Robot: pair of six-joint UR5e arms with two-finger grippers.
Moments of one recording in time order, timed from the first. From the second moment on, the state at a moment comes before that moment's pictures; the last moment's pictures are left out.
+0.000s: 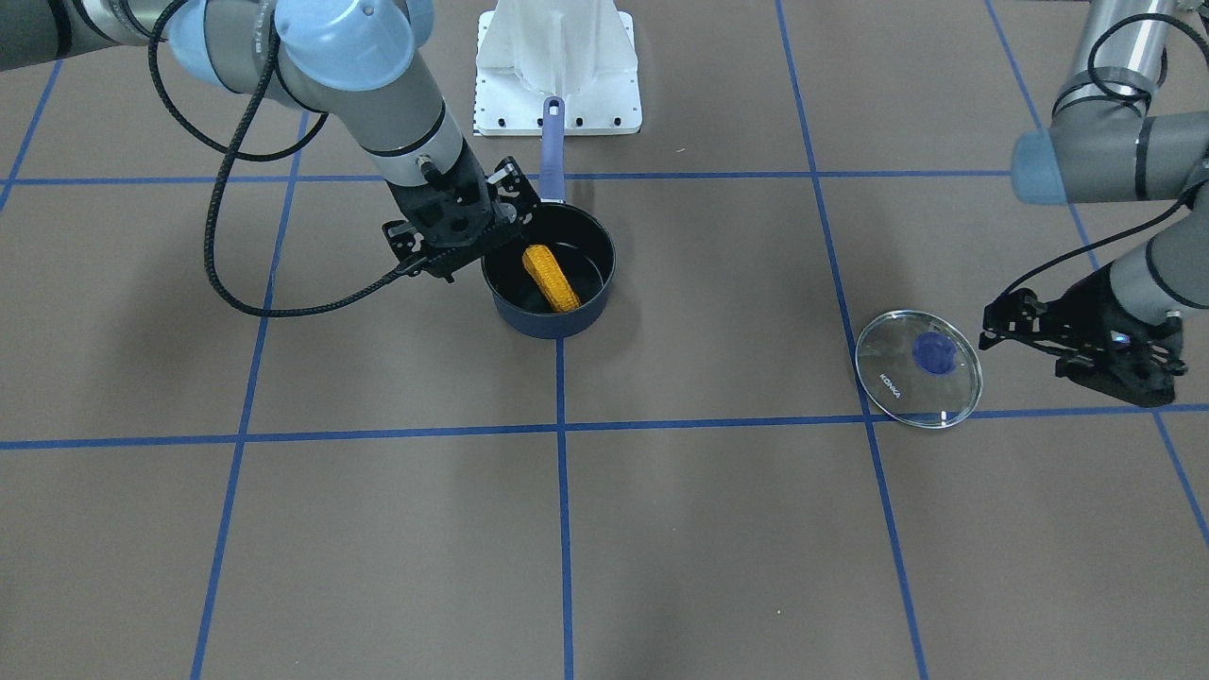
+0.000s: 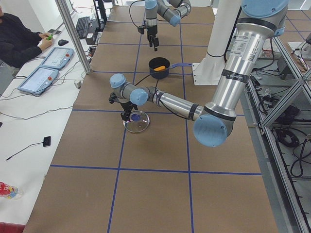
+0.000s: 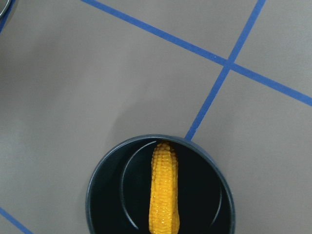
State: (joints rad) left arm -1.19 -1.88 -1.56 -1.65 -2.35 -0.17; right arm 0.72 -0.87 1.78 -1.64 2.15 0.68
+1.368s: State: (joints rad) left arm -1.49 -1.72 -1.56 -1.52 -2.35 0.17; right arm 1.27 -1.34 1.83 -1.76 2.20 0.30
